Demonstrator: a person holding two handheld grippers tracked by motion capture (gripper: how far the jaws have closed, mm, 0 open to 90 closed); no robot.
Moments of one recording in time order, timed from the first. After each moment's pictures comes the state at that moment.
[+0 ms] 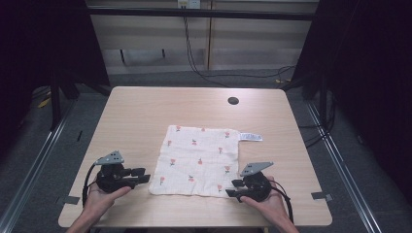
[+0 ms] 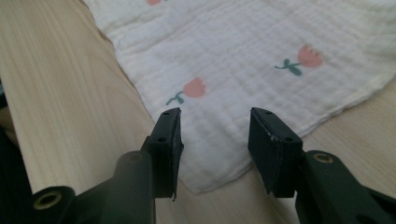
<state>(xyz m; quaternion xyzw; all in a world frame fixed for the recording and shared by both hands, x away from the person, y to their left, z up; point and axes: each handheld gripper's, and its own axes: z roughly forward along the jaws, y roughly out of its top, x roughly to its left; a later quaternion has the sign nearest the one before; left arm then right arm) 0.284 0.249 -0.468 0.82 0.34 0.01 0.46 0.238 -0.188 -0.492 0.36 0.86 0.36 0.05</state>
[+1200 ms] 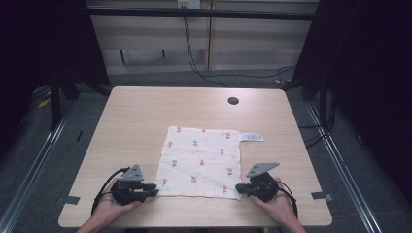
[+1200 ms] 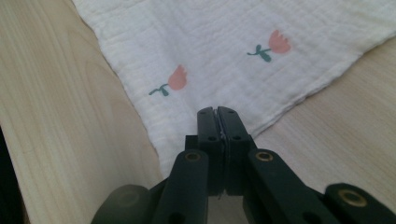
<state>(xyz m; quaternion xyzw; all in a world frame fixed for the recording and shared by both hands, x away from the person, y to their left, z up) 0.267 0.216 -0.494 0.89 0.26 0.02 0.37 0.237 -0.208 -0.493 0.37 0.86 0.34 0.06</state>
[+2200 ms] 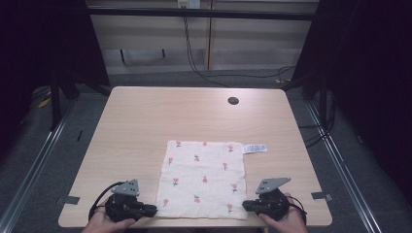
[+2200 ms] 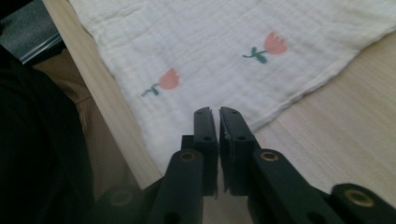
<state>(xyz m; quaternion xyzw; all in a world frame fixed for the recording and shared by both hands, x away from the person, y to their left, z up) 0.231 0.224 -0.485 0.88 0.24 -0.10 0.40 0.190 -0.223 -0.484 0.36 0.87 0.34 0.03</state>
